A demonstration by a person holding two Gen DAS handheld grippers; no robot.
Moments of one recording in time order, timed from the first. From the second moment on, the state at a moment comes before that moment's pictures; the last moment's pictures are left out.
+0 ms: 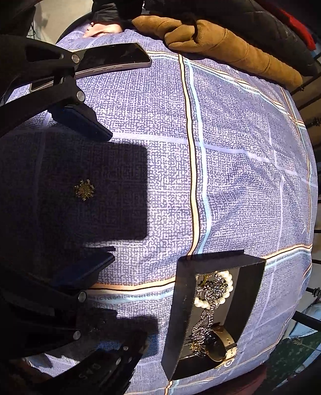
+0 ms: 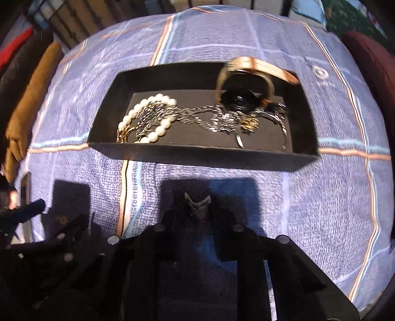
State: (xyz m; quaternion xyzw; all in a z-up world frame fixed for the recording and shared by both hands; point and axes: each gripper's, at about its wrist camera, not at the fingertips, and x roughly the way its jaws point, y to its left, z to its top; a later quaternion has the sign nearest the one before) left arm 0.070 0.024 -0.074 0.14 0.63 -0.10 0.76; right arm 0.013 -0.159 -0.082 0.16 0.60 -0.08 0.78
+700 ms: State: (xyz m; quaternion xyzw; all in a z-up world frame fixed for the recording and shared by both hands) left arm 0.087 -0.063 -0.011 0.16 0.57 -0.12 0.80; right arm 0.020 -0.223 0.012 0.20 0.53 -0.12 0.82
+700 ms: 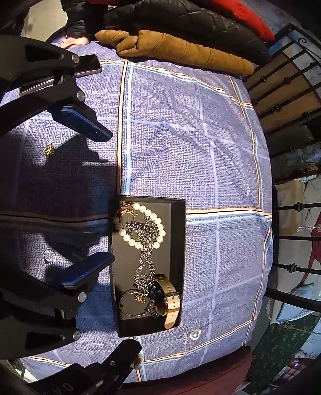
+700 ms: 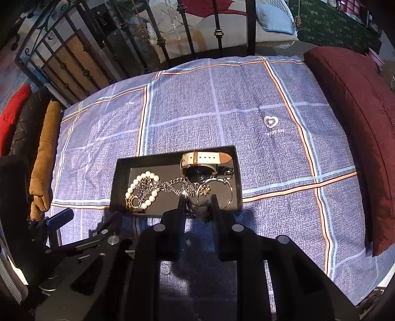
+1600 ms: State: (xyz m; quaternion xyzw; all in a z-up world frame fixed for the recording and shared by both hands) left arm 0.102 -0.067 0.011 0.13 0.56 -0.12 0.81; right arm 0.039 -0.225 0.013 0.18 0.53 -0.12 0.82
